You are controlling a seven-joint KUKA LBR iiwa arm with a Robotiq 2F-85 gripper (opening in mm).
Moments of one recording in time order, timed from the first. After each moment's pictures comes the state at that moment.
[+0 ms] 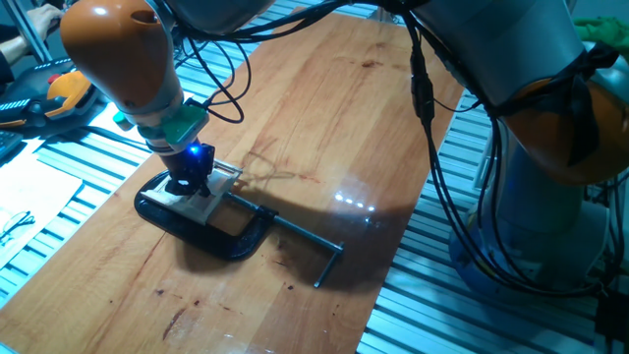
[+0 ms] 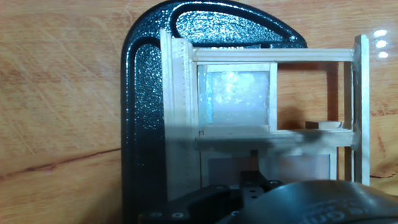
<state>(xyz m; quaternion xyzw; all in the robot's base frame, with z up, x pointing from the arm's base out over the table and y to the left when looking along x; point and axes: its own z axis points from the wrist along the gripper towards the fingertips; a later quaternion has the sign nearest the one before) 0.585 0.143 0.046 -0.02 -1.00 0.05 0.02</state>
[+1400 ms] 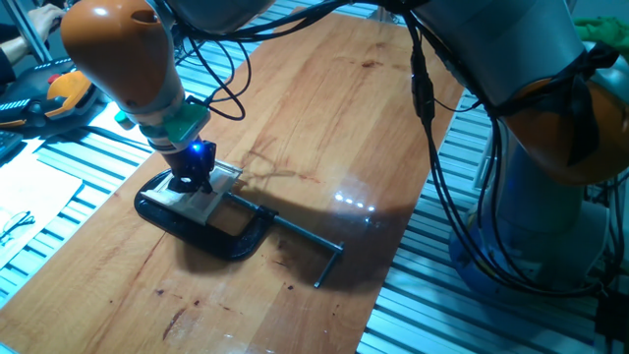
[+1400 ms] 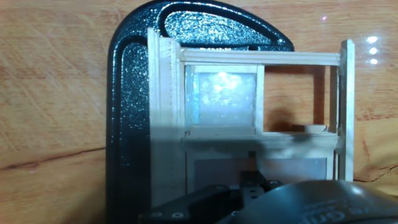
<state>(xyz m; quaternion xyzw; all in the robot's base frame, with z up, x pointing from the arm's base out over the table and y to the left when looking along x) 0.585 0.137 0.047 -0.01 -1.00 0.06 0.02</state>
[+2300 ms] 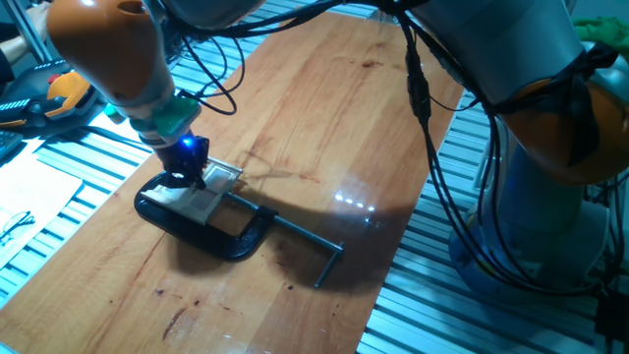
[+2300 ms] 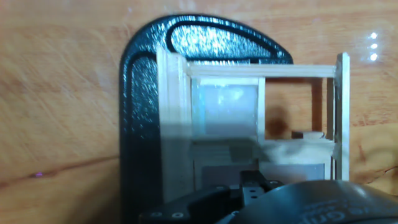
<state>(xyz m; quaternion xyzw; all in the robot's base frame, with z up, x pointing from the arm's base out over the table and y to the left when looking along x) 0.599 0.146 0.067 -0.03 -1.00 0.05 0.02</state>
